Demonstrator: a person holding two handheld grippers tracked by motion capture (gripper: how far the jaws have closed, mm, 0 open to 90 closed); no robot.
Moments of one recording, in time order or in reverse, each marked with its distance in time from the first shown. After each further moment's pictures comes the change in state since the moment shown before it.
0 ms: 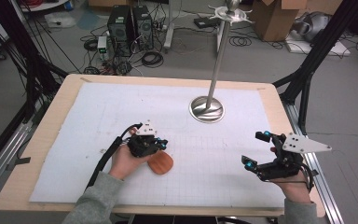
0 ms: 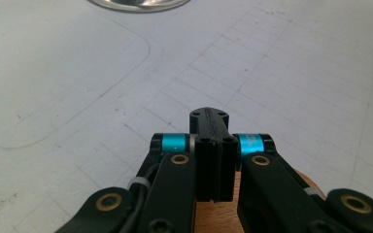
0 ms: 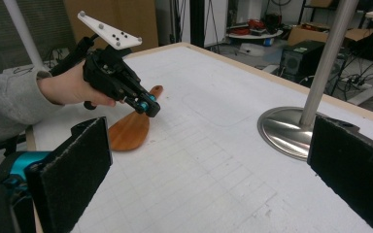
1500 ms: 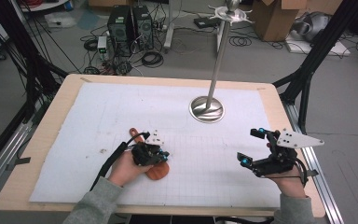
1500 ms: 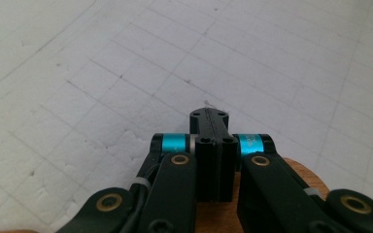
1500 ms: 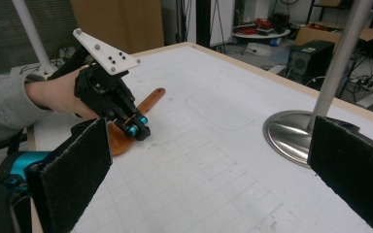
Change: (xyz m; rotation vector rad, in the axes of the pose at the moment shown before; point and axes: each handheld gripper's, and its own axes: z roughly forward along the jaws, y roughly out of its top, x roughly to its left) left arm -0.022 -0.009 0.005 0.157 -0.034 0.057; right arm -0.005 0.004 0.016 0.006 0.036 -0.009
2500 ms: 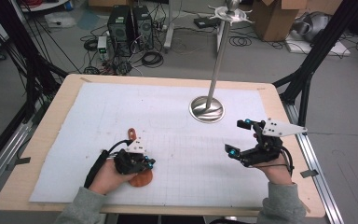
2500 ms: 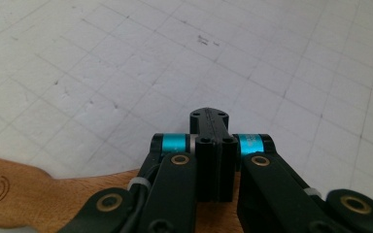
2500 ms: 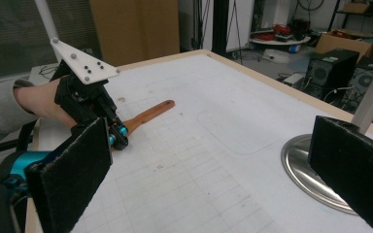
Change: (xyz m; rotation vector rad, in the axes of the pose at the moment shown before) left arm 0.004 -0.040 -0.041 -0.014 -0.028 -0.005; right arm -0.006 0.016 0.036 -0.014 0.066 -0.026
